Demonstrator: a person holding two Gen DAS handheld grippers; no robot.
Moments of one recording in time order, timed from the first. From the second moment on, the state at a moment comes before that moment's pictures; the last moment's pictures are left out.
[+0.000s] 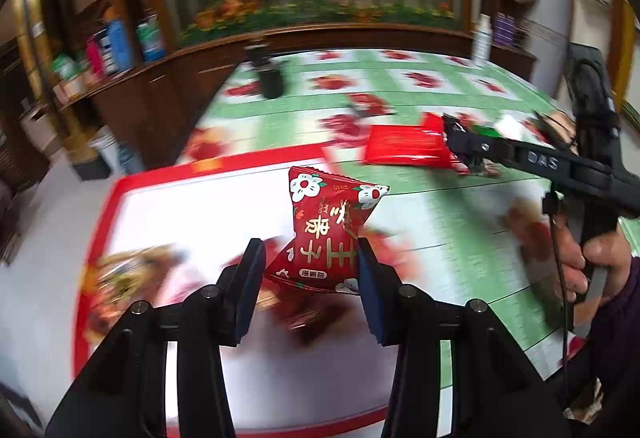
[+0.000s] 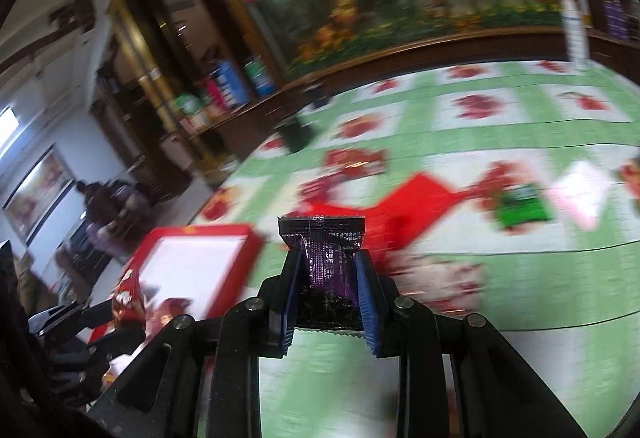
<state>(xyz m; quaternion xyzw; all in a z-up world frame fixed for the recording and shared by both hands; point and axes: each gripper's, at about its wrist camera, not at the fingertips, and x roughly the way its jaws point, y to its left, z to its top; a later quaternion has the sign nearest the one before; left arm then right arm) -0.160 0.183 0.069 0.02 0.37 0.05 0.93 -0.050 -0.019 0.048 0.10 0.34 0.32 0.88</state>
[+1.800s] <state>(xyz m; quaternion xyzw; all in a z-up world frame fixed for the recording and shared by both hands) -0.101 0.051 0.058 0.11 0.41 -0.09 0.90 0.061 -0.142 0.032 0.14 0.39 0.18 0.89</state>
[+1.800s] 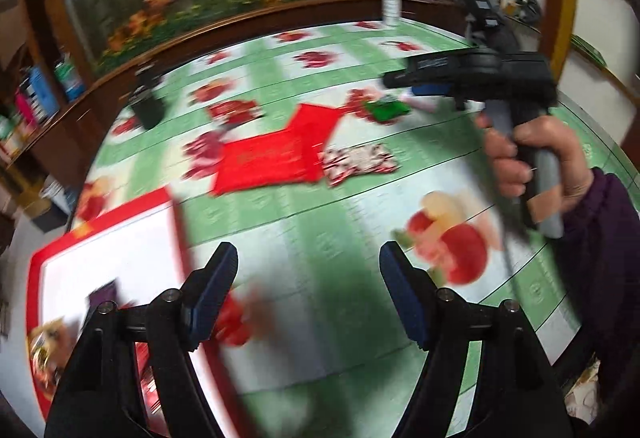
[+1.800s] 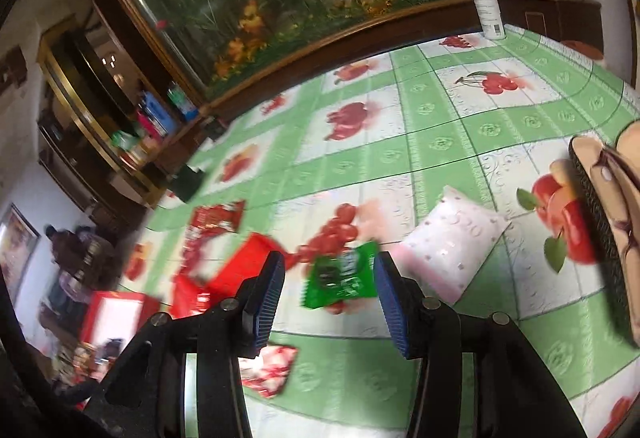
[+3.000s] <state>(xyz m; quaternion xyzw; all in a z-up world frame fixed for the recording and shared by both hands) -0.008 -0.016 0.031 0.22 0.46 -0.22 0.83 0.082 -0.173 0.010 0.16 0.47 0.10 0.87</state>
